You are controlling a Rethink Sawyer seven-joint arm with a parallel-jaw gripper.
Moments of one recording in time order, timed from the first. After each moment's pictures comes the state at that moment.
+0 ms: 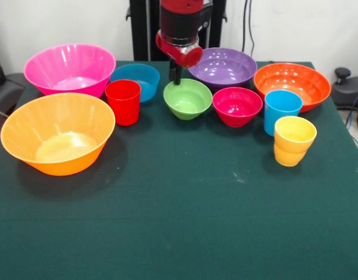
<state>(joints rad) -0.27 -0.56 -0.11 2.07 0.10 0.12 2.24</state>
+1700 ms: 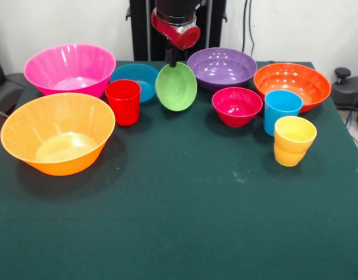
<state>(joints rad) -0.23 -0.67 -0.17 2.07 0.10 0.26 2.24</state>
